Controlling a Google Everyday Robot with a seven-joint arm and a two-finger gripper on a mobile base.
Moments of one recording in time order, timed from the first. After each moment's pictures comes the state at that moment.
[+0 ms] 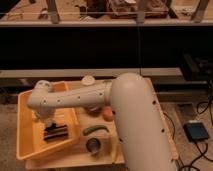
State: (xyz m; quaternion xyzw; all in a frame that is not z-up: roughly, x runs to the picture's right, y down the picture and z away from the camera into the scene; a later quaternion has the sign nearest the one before) arm -0.335 0.163 0.790 -0.02 -0.31 -0.82 0.48
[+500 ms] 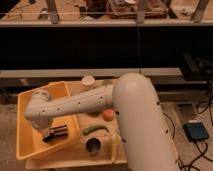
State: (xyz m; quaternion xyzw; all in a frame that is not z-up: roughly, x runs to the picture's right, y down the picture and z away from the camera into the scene) arm -0.324 0.202 0.766 -0.02 -0.33 -0.82 0.46
